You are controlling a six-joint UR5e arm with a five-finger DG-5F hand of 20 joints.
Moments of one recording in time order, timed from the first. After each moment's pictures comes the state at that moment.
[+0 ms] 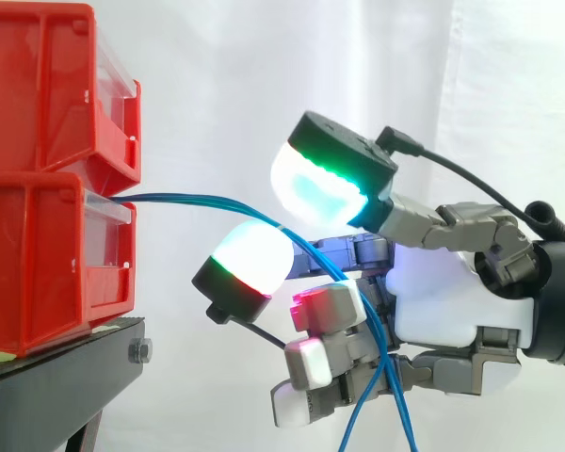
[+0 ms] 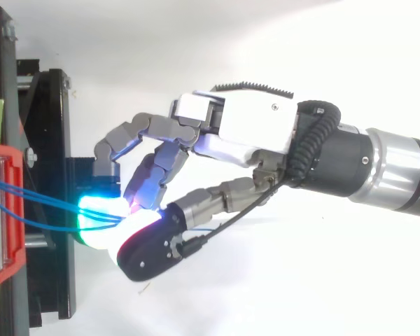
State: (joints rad) arm 0.17 -2.32 -1.27 -2.58 -1.24 -0.03
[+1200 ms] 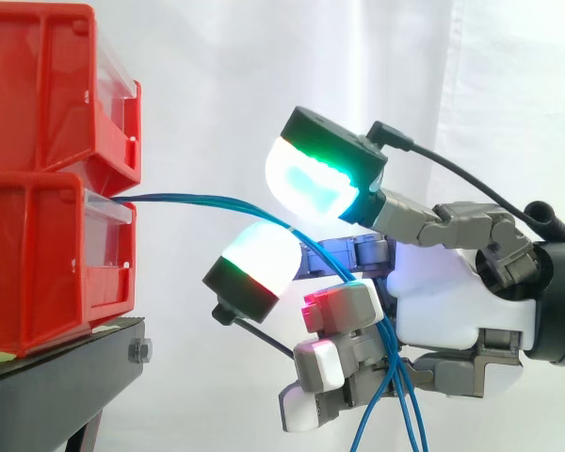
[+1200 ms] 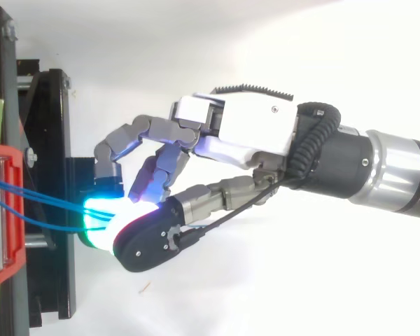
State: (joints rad) arm 0.17 -2.32 -1.27 -2.59 -1.24 -0.04
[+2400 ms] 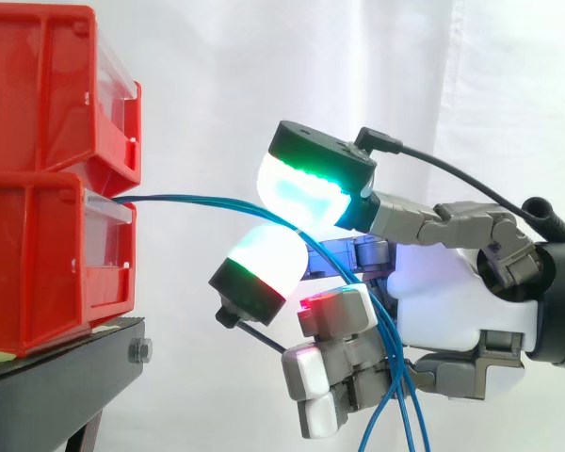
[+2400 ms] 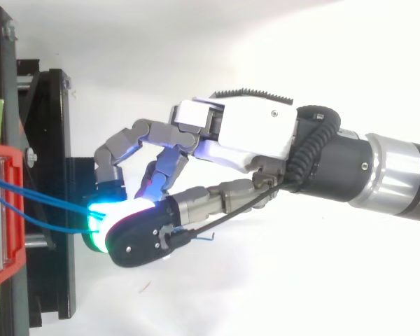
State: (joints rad) arm 0.17 -2.32 -1.27 -2.59 -1.23 -0.04
